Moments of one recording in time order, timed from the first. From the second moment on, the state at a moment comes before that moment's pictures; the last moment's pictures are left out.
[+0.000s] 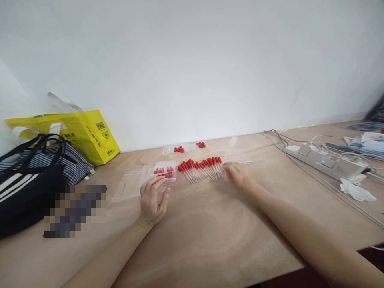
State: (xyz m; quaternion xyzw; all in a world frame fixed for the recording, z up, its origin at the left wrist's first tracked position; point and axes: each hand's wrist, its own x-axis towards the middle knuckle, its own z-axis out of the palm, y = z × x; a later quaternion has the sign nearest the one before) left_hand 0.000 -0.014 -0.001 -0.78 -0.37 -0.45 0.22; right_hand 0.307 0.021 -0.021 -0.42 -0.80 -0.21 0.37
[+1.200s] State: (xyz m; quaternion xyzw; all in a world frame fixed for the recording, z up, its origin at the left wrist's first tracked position) left_hand 0.017 -0.036 0.013 -0.94 -0.33 -0.09 -0.09; right_hand 0.268 -0.012 -0.019 -0.24 -0.90 0.18 0.31
